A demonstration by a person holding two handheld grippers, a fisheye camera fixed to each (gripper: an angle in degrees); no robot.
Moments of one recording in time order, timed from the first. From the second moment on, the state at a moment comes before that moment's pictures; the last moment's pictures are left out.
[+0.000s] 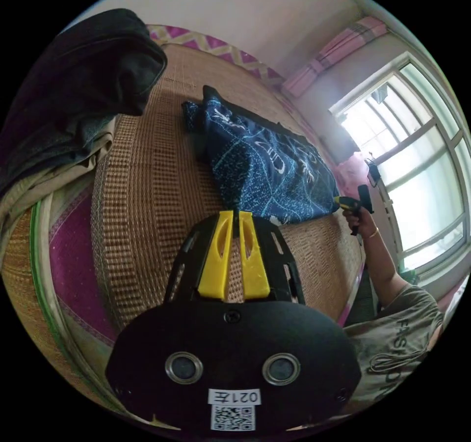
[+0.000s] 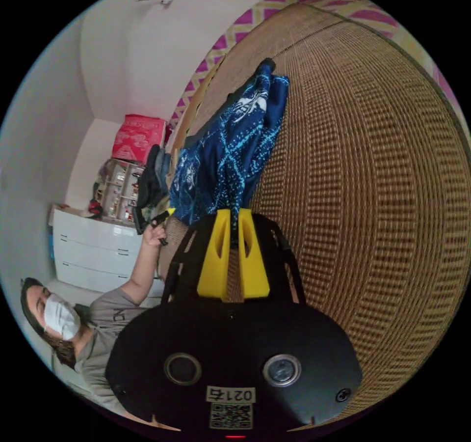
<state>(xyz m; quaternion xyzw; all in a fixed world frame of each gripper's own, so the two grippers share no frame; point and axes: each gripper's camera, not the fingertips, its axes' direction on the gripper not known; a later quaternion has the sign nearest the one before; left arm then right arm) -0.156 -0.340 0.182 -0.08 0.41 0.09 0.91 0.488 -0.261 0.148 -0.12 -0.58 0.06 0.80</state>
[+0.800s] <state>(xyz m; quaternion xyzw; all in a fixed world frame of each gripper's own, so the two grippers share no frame) -0.229 -0.094 0.032 0.03 0.42 0.15 0.89 0.331 0.061 -0.067 0.08 -0.33 -0.01 0.94</state>
